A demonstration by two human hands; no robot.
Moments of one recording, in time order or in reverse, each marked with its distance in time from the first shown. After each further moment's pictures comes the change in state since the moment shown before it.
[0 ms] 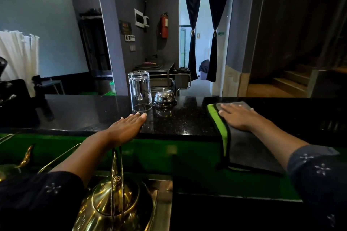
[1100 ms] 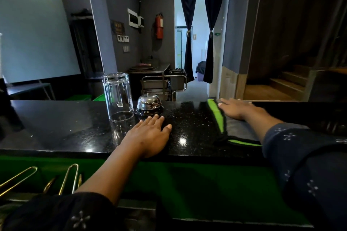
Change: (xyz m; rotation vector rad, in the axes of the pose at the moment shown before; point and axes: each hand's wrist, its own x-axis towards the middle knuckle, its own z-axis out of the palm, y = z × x) left_hand 0.074 0.081 0.049 0.208 0.053 0.056; right_hand 0.107 0.047 -0.009 -0.012 0.003 0.036
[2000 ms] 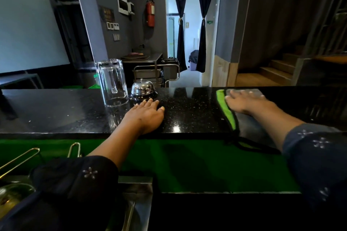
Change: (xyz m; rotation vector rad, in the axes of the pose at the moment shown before) left_hand 0.006 0.004 -0.001 0.005 0.005 -0.029; right_hand -0.069 0.018 -0.004 -0.066 0.015 0.174
